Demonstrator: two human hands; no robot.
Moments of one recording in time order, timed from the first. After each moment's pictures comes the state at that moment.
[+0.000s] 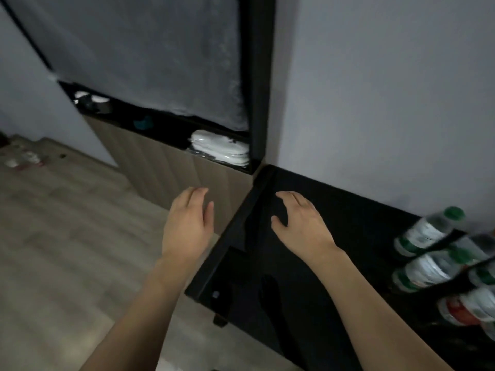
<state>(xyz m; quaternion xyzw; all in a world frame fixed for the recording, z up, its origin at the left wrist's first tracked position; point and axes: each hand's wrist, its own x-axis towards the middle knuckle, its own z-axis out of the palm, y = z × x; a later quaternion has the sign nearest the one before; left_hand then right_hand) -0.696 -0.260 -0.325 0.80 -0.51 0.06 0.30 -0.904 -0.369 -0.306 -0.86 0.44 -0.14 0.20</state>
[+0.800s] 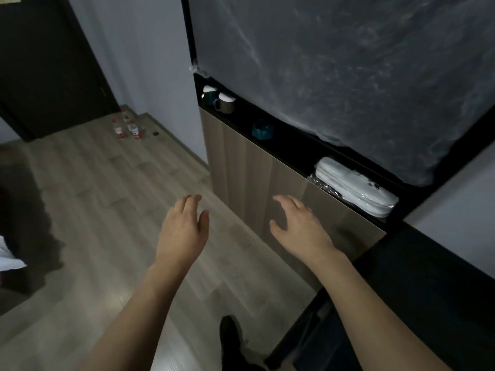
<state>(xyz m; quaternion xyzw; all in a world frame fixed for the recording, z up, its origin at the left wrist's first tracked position) -0.370 -0.120 -0.348 0.91 -0.32 0.04 0.28 -0.523 -0.305 -0.318 -0.93 0.28 -0.08 0.23</state>
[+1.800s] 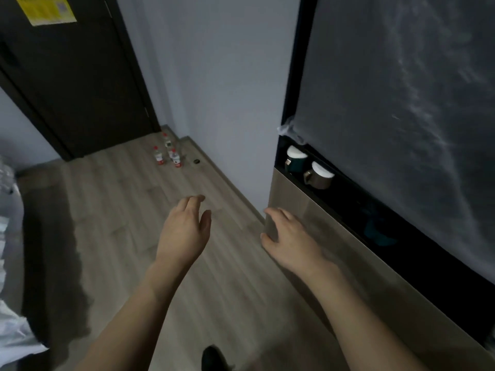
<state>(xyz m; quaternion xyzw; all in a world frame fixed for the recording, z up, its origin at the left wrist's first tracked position) 0.152 -0.158 -0.325 0.92 -0.28 0.04 0.26 0.018 -0.340 -0.316 -0.94 0.20 -0.05 0.28</state>
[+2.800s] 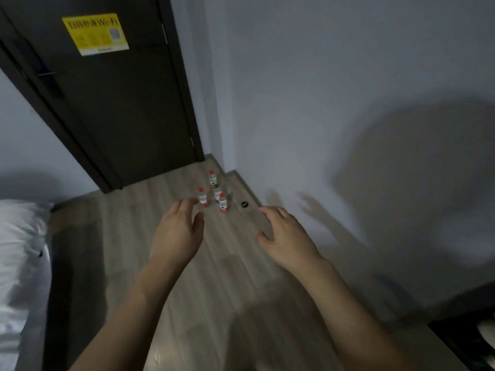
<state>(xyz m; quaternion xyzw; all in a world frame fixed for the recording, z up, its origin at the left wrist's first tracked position) 0.745 -0.148 -0.312 0.95 -0.20 0.07 0.24 0.643 -0.357 -0.313 -0.95 0.11 -0.07 0.27</state>
